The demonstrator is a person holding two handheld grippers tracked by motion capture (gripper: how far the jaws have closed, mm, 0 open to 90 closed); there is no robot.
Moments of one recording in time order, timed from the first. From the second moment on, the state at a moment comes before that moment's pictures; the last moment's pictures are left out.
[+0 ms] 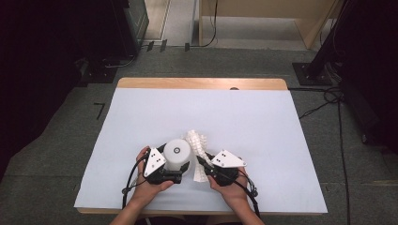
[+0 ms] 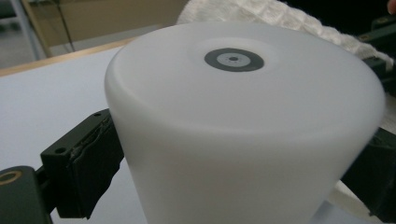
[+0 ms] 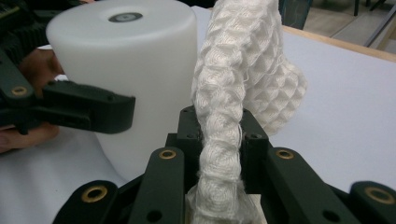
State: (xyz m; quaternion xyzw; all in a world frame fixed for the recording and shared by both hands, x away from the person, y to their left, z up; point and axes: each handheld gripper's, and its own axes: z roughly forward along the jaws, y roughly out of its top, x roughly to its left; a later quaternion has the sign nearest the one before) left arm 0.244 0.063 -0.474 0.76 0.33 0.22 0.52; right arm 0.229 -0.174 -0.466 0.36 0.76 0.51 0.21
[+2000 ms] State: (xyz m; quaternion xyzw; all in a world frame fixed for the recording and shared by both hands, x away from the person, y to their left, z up) left arm 0.255 0.069 -0.477 0.78 0.31 0.20 0.51; right arm 0.234 -0.172 -0.478 0.37 0.76 0.49 0.20
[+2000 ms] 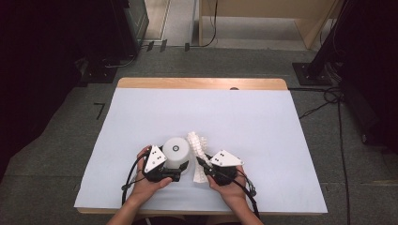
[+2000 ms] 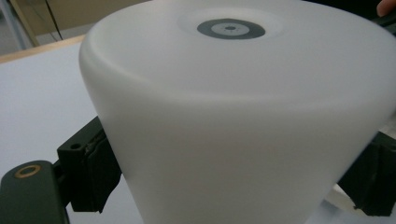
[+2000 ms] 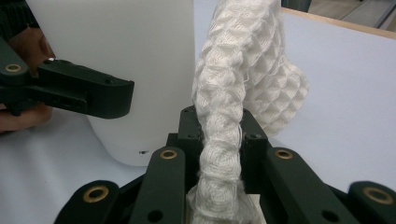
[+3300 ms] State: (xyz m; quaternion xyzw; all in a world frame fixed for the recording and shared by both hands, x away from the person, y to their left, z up) left arm 0.245 0.063 -0.467 0.77 0.31 0.17 0.53; right arm 0.217 -0.167 -0.449 0.33 0.75 0.53 0.22
